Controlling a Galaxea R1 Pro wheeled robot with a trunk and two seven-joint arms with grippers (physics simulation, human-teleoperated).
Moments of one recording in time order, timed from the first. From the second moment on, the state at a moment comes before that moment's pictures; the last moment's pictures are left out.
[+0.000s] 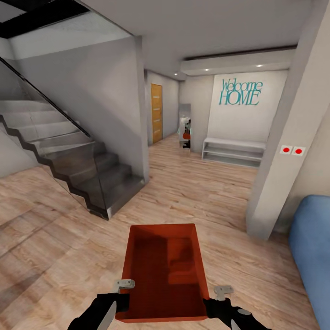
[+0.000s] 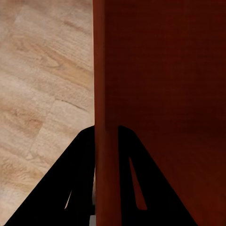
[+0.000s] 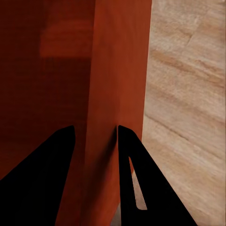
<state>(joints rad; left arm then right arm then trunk) -0.42 -0.06 -0.11 -0.57 0.16 0.43 0.12 -0.49 -0.02 0.06 -0.23 -0.07 -0.04 0.26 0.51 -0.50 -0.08</state>
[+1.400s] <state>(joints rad) -0.42 -0.06 -0.11 -0.57 0.16 0.43 0.12 -0.49 -0.02 0.06 -0.23 -0.07 -0.04 0.26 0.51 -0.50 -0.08</state>
